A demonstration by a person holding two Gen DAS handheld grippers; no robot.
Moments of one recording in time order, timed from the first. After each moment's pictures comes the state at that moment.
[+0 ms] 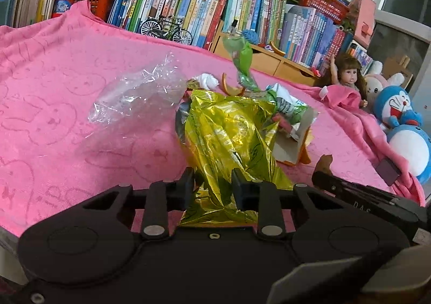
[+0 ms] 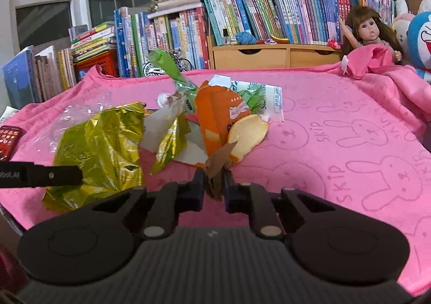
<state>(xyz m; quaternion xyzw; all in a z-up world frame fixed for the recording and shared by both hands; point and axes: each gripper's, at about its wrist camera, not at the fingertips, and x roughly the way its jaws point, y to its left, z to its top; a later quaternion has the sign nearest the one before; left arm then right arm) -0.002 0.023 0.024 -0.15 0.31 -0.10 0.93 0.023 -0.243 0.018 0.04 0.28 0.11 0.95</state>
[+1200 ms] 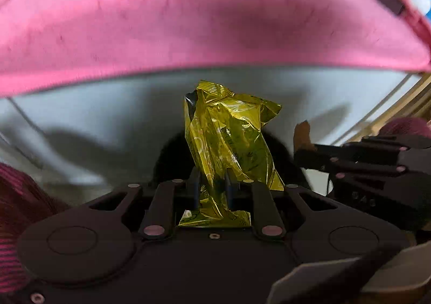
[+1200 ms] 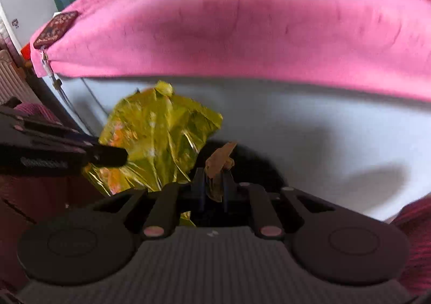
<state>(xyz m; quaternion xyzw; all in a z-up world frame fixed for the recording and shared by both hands) -0.140 0.003 -0.076 0.01 0.52 -0.12 0.85 -0.108 -0.214 -0.088 0.04 0.46 0.20 0.86</state>
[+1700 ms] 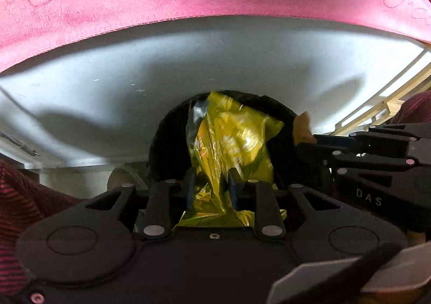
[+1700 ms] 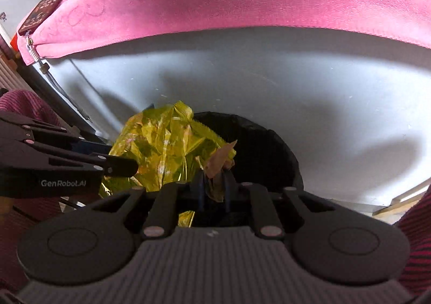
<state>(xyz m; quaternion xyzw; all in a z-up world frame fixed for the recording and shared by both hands) -0.132 -0.005 -0.101 0.04 0.56 -0.11 0.82 -0.099 -0.203 -0.111 0.04 0.50 0.20 0.84</state>
